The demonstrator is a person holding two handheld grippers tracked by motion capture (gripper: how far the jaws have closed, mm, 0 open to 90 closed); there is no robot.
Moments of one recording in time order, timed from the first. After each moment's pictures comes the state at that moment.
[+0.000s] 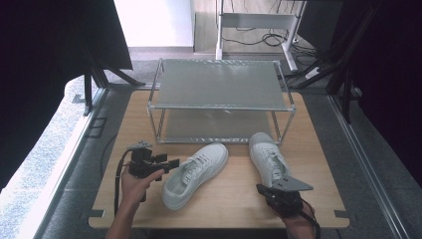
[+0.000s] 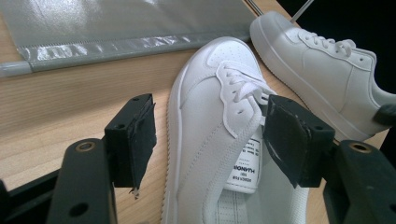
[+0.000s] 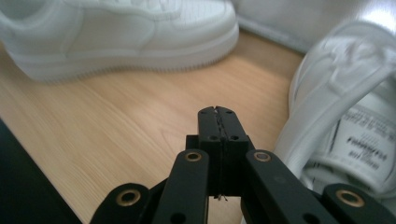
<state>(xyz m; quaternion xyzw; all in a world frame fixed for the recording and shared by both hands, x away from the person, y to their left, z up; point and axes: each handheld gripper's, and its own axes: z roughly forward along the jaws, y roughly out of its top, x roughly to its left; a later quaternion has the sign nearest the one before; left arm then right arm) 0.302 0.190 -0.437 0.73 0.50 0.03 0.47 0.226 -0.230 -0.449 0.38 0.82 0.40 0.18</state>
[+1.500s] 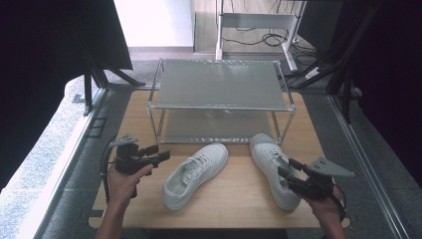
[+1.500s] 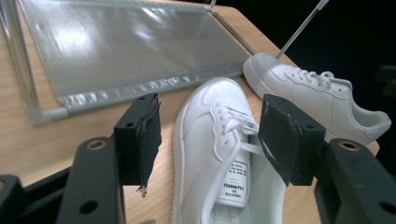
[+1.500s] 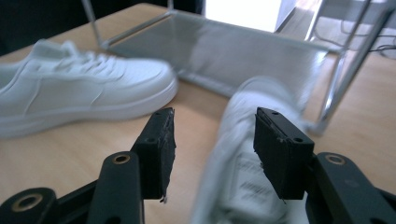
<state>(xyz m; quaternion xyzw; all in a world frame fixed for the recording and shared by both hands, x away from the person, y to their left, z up) 0.291 0.210 -0.399 0.71 0.48 0.07 0.51 0.257 -0.298 -0.401 0.40 0.75 0.47 0.23</state>
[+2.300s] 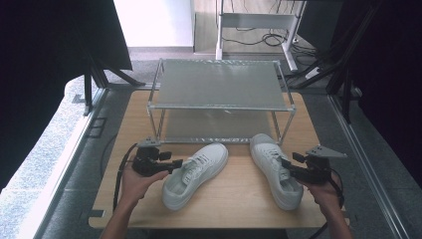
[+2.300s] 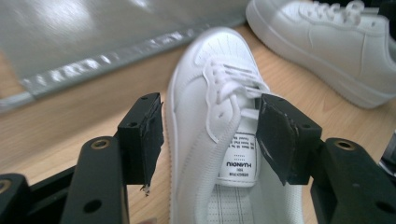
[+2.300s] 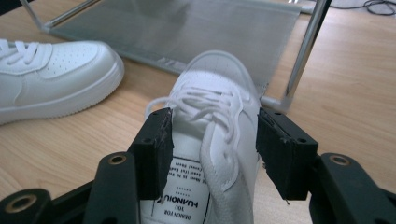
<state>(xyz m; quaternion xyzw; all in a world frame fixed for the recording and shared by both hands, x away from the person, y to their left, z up) 0.303 0.170 -0.419 0.79 0.44 0.06 0.42 0.302 -0.315 -0.426 0.46 0.76 0.41 0.21</state>
